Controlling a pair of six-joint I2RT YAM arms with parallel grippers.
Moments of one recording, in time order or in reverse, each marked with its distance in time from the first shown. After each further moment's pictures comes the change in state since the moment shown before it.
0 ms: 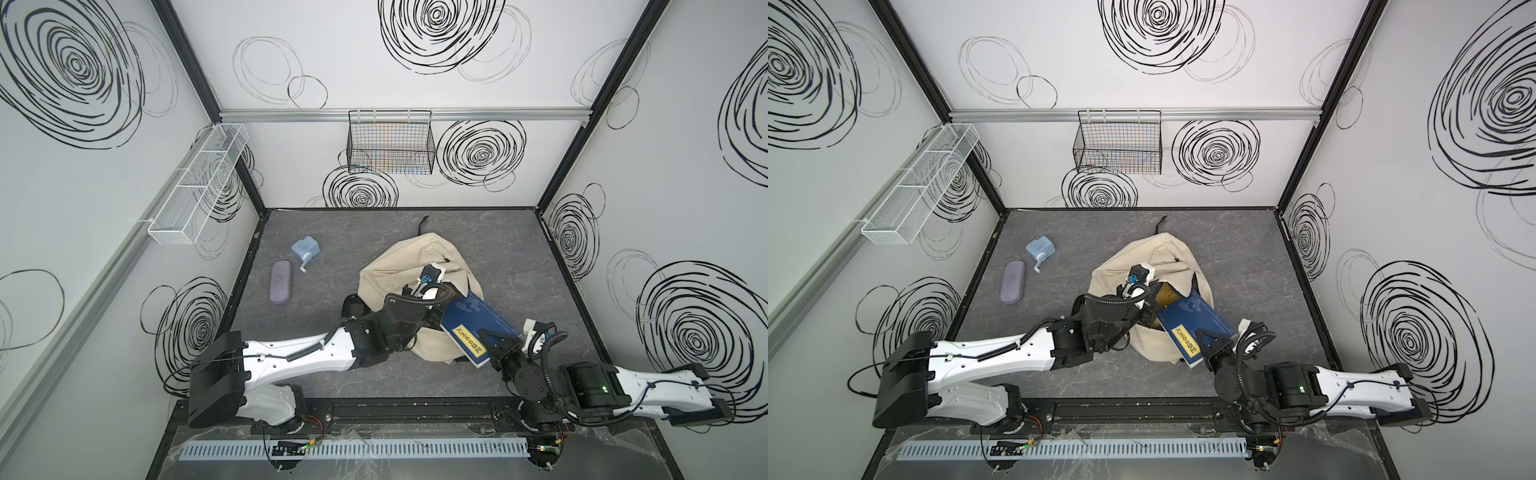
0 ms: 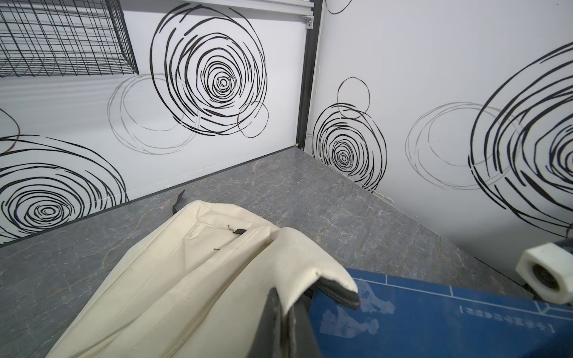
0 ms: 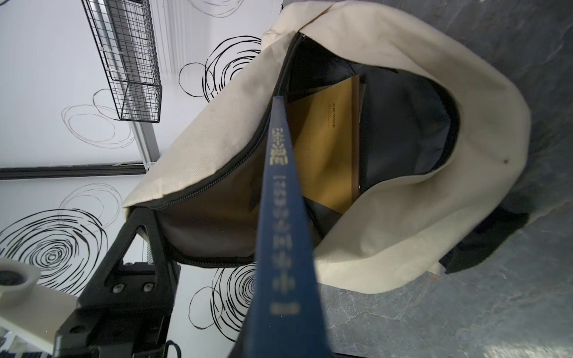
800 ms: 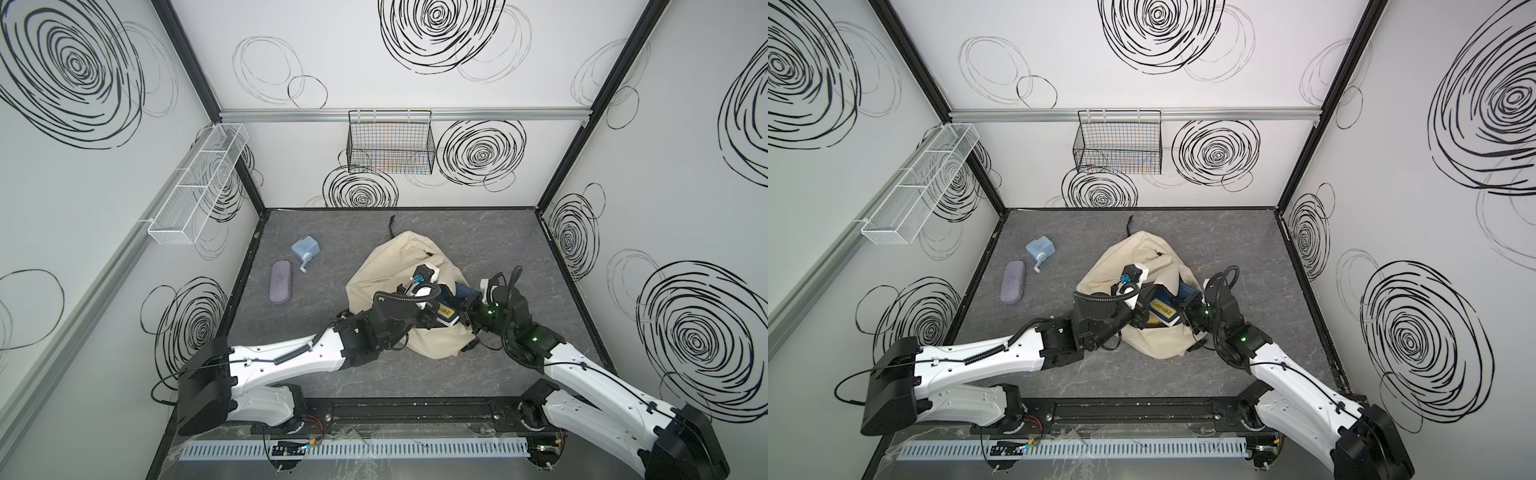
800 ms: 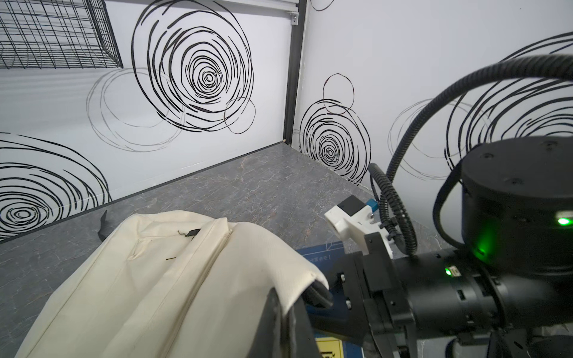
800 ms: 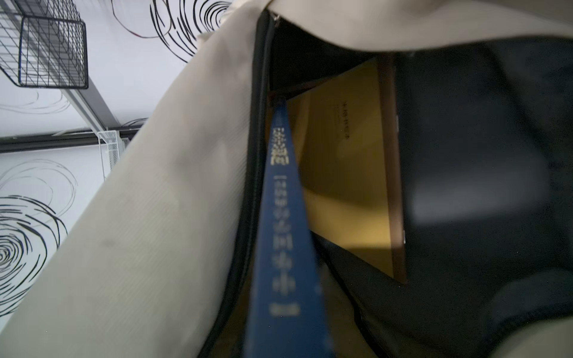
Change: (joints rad) left arm 0.046 -0.063 -0.039 -0.028 0.117 -0.006; right arm -0.937 0.518 -0.069 0.772 -1.127 -0.552
